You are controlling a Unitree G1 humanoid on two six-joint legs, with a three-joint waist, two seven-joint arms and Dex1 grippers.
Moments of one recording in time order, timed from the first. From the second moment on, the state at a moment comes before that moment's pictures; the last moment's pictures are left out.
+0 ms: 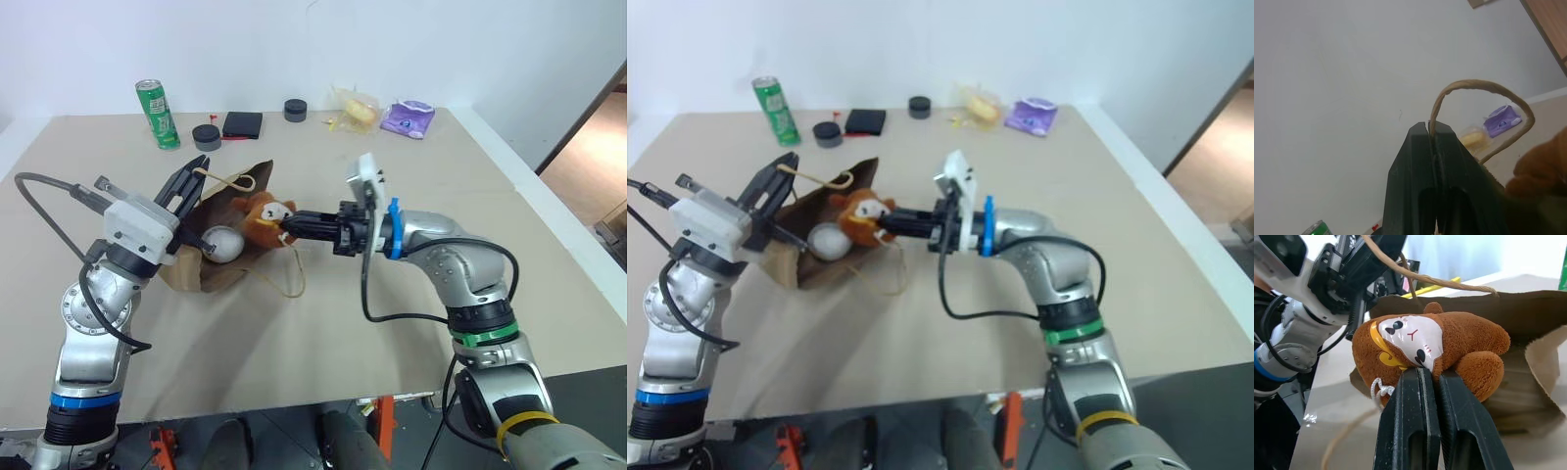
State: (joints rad) left arm -0.26 0.46 0.16 -0.33 -0.12 -0.24 -0.40; right arm -0.79 -0.31 0.13 -0.01 0.53 0.72 0.98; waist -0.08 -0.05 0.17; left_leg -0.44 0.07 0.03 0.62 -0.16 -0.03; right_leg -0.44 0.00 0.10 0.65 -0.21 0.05
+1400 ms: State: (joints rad) left arm -0.26 0.43 0.15 -0.33 -0.12 -0.21 -0.40; right arm -0.44 -0.49 0.30 -0.11 0.15 0.11 1.07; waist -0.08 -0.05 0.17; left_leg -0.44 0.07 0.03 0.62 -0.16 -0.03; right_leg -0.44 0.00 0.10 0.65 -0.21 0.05
